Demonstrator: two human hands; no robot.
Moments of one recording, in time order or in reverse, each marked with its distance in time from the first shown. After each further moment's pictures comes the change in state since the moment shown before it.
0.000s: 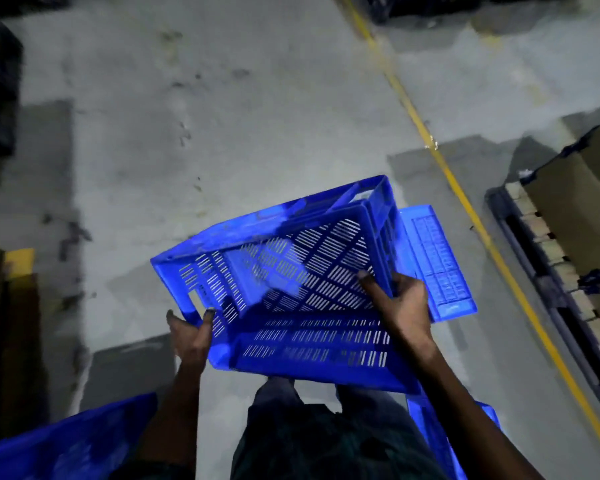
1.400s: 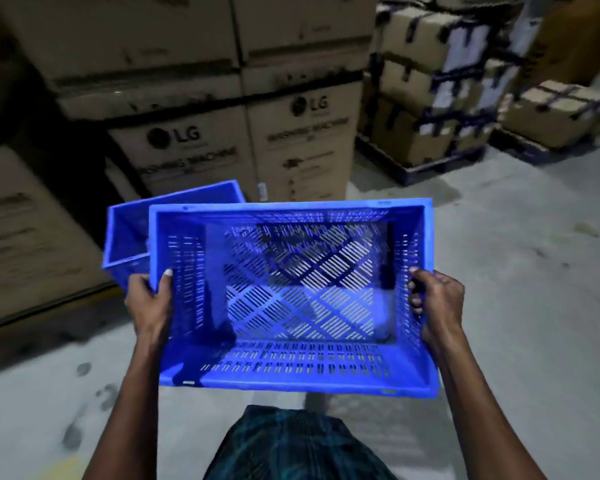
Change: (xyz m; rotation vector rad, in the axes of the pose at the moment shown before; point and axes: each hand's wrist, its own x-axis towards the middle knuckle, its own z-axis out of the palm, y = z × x) left_hand -0.350 -0.088 -0.172 -0.451 1.485 -0.146; right_hand 0.017 -0.158 0.126 0.276 -1.159 -0.204
